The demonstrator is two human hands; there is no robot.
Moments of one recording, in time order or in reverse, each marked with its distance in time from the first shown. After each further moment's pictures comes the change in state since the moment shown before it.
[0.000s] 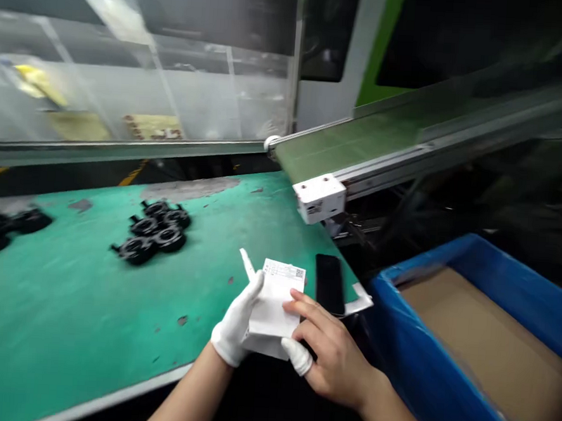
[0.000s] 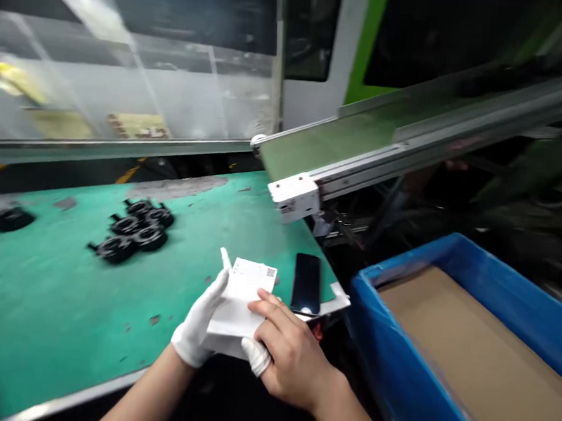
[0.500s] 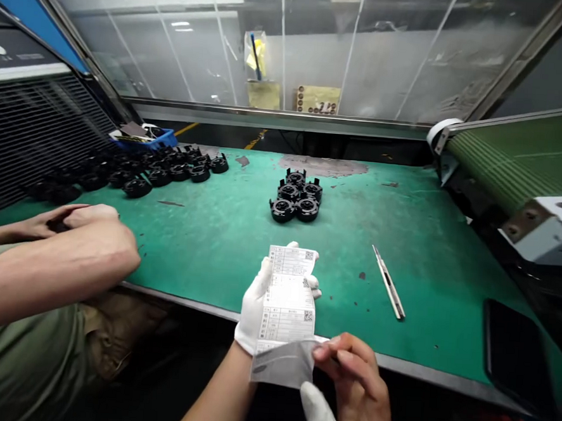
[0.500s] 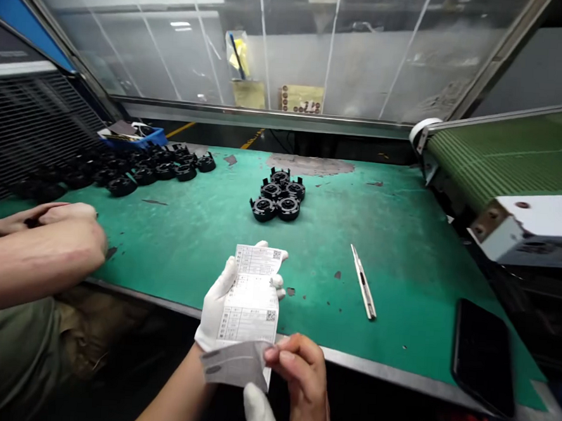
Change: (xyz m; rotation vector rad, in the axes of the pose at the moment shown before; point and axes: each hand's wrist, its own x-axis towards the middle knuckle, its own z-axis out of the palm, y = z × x) left_hand -0.174 0.028 -0.124 -0.471 0.203 0.647; right_hand 0.035 -0.144 0.207 0.763 0.356 0.248
